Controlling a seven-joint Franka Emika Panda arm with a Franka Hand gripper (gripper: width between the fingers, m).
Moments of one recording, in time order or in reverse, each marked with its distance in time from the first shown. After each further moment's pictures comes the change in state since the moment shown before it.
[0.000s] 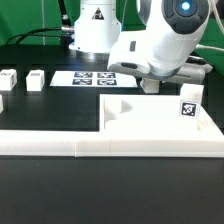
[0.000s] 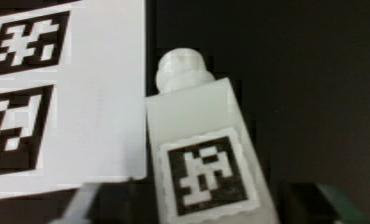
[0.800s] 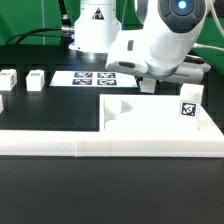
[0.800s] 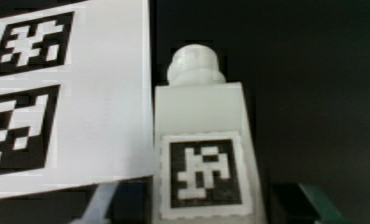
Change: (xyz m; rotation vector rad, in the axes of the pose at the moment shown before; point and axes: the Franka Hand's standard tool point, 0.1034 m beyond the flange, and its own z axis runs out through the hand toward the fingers) arm 0.001 0.006 -0.006 0.010 0.006 0.006
